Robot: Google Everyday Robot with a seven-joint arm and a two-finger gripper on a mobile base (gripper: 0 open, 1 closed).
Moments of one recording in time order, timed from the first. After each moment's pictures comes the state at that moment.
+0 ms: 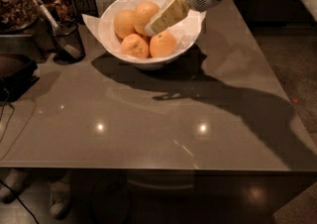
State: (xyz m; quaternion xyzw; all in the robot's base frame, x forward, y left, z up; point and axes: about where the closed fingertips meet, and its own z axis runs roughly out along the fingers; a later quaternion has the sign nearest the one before) arm 0.664 -0.025 1.001 -0.51 0.71 0.17 0.46
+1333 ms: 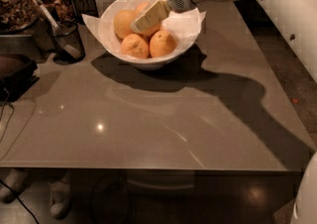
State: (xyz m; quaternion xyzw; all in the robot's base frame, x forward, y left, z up) arm 0.716 0.013 0.981 -0.50 0.69 0.20 0.48
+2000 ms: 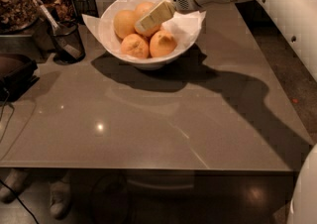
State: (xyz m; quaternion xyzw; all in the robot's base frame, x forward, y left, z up) arm 0.731 -0.004 0.974 -0.48 0.71 0.18 0.48
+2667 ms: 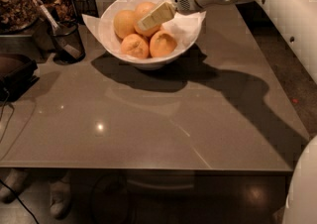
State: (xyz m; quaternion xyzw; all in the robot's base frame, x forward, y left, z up) arm 0.737 -0.010 0.968 -0.47 0.72 0.18 0.48
